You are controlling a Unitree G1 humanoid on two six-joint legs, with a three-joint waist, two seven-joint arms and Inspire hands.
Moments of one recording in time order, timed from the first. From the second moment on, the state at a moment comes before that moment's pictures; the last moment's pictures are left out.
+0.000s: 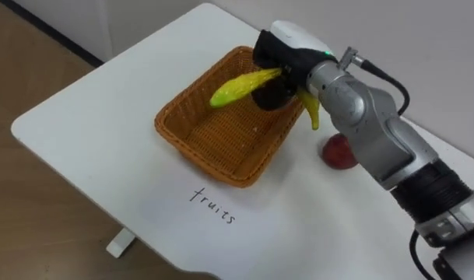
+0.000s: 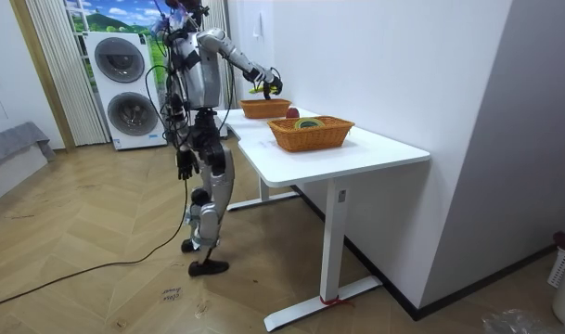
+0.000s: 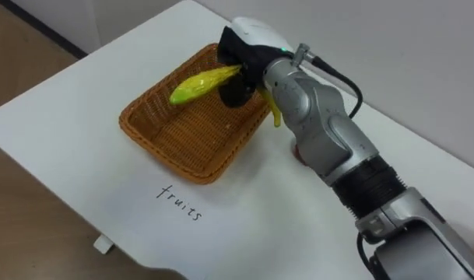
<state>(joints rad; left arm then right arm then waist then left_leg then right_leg) 0.13 0.27 0.08 1.13 0.03 0.16 0.15 -0.71 -0.42 0.53 0.27 -0.44 0.23 0.18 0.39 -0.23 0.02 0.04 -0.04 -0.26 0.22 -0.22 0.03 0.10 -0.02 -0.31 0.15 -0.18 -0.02</state>
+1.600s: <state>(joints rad) 0.15 0.24 0.04 1.08 0.03 0.20 0.17 -0.70 -0.41 0.53 0.20 -0.48 0.24 0.17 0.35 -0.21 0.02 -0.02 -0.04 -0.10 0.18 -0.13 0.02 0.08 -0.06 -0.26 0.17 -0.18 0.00</state>
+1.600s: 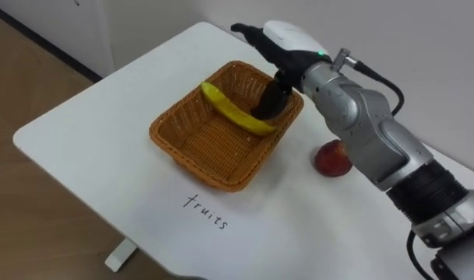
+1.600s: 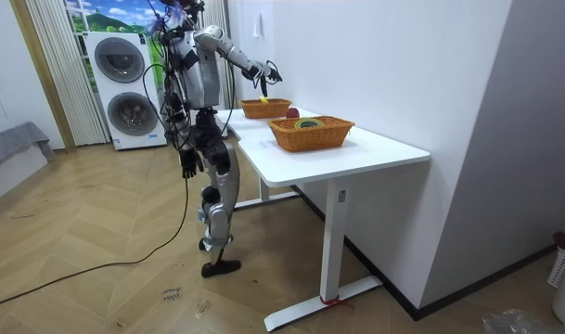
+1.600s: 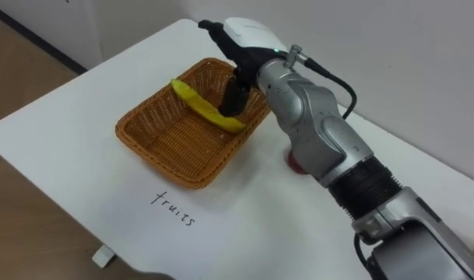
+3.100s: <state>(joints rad) 0.27 0.16 0.07 1.08 0.01 0.21 0.19 -0.32 -0.29 0.14 0.19 0.23 0.22 -0.15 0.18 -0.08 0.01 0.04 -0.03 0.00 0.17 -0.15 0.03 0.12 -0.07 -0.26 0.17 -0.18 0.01</state>
